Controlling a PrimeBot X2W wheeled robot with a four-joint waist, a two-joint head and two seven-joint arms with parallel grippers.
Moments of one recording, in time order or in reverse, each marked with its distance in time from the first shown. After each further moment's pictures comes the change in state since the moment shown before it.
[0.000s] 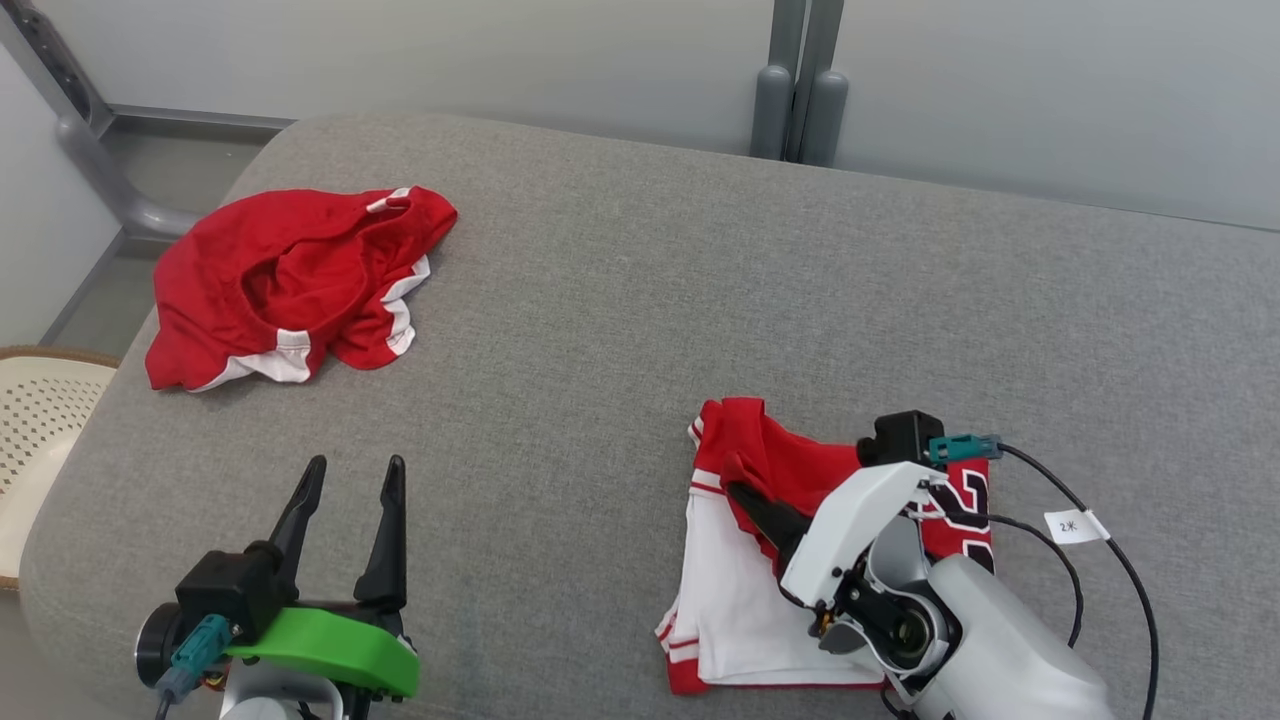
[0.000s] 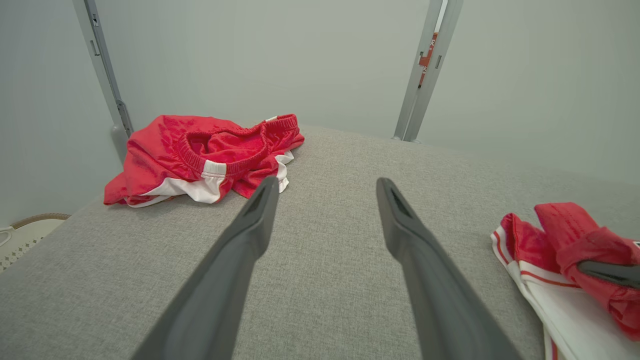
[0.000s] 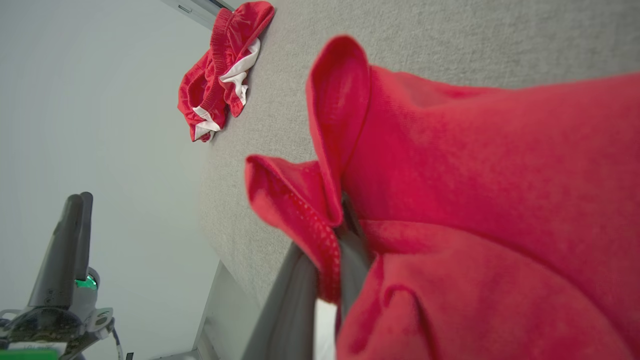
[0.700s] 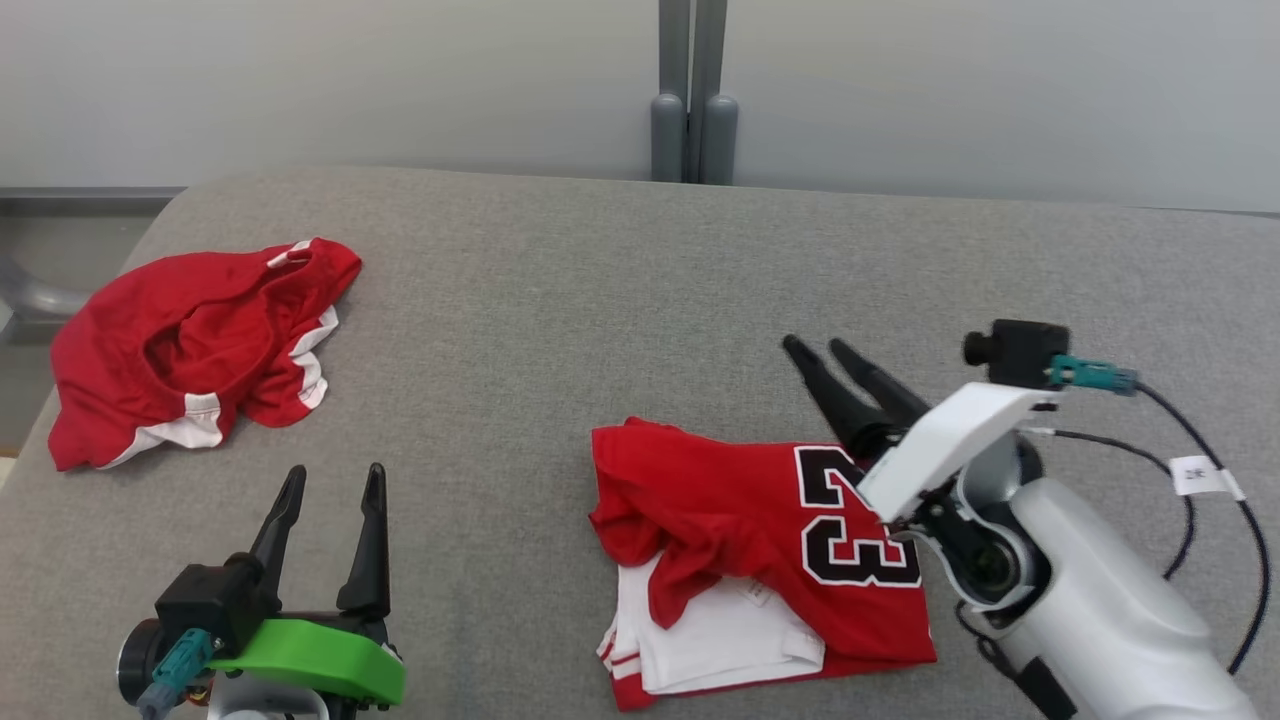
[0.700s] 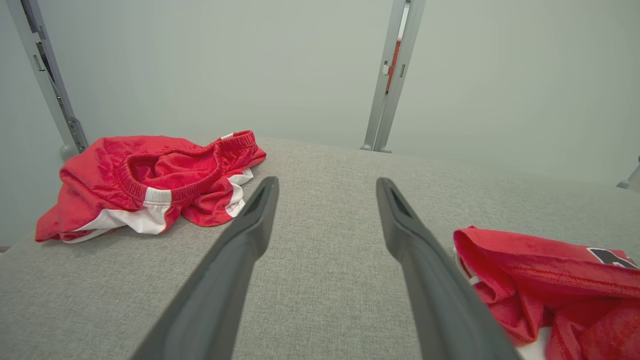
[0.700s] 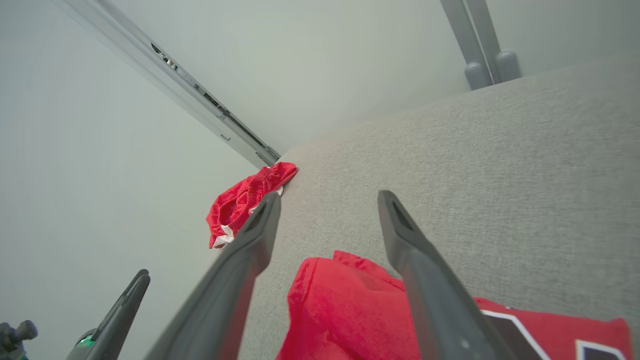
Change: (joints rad) left arm 0.023 0.006 0.023 -0.015 -0.006 0.016 -0.004; right arm -0.047 -0.153 0.024 -0.211 0.018 0.000 -0.195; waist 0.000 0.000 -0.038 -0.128
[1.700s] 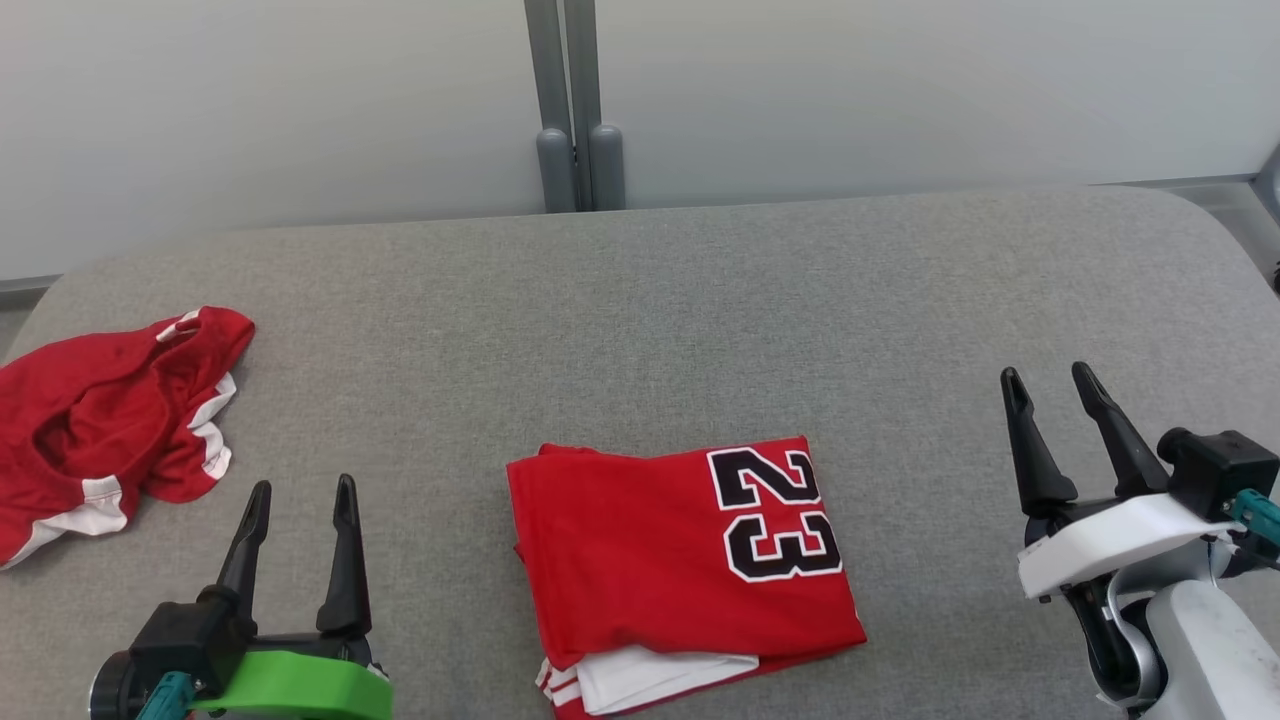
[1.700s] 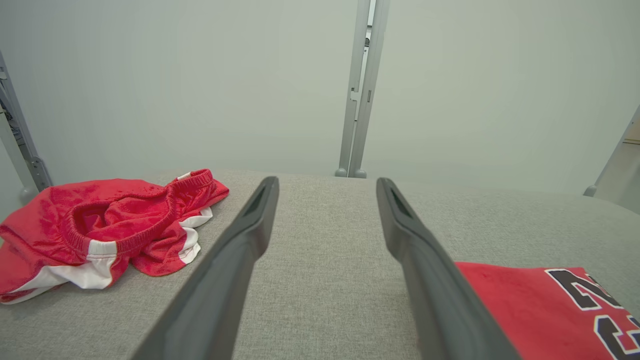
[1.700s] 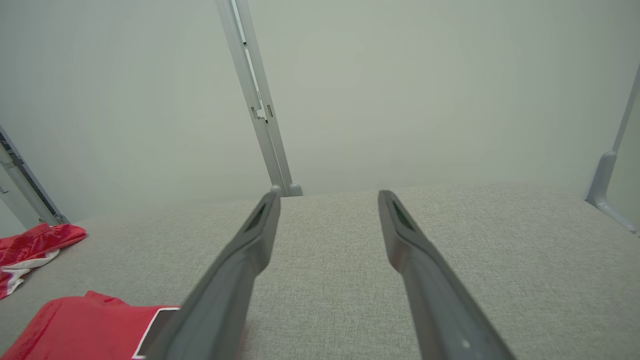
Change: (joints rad) left arm 0.085 -0.067 0.113 -0.105 0.103 0.001 -0.005; right arm 0.265 -0.059 -0.347 -0.086 -0.569 0.000 -0.299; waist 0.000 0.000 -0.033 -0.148
